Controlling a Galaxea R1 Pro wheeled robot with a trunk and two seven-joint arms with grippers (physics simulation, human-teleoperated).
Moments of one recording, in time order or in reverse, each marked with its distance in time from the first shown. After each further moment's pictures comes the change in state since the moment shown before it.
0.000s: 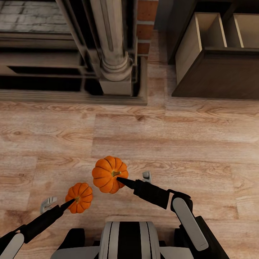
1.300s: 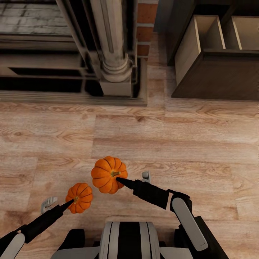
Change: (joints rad) left arm 0.000 -0.008 0.001 -0.001 0.002 -0.007 -0.002; right arm 0.000 0.004 0.005 0.000 -0.003 0.000 -0.003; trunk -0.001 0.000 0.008
